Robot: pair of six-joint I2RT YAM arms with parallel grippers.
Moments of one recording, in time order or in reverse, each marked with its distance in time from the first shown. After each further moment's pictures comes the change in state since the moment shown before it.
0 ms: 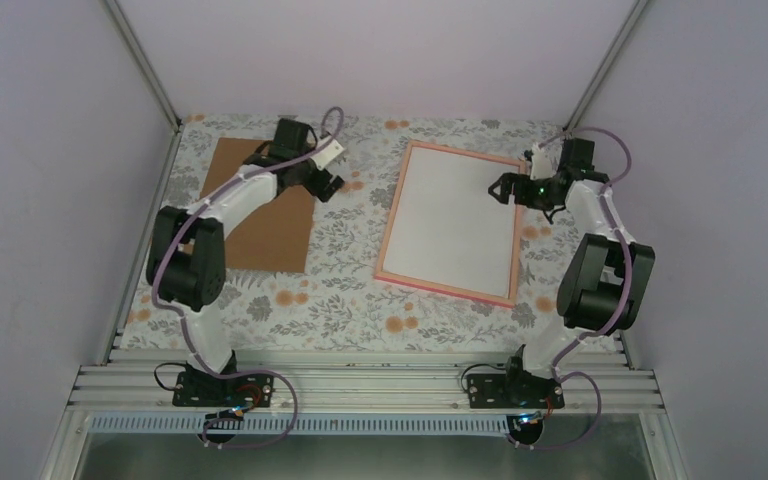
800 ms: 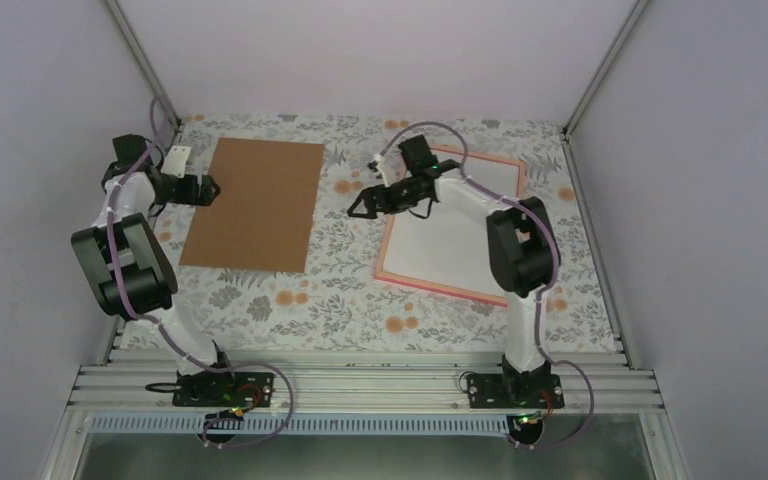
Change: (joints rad) left arm 0.730 -0.135 -0.099 -0.251 0.268 -0.054; right arm 0.671 0.328 0.274 0.125 -0.265 0.186
